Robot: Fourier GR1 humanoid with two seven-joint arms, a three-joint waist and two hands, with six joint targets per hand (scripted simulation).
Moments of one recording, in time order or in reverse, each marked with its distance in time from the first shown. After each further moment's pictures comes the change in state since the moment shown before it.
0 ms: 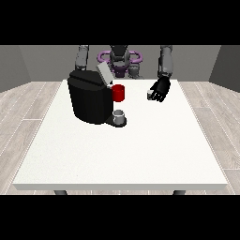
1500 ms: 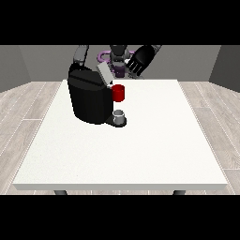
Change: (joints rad) left arm -0.432 0.000 0.211 -0.037 0.141 -0.384 0.186; right arm -0.069 0.010 0.055 0.006 0.038 -0.006 0.028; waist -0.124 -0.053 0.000
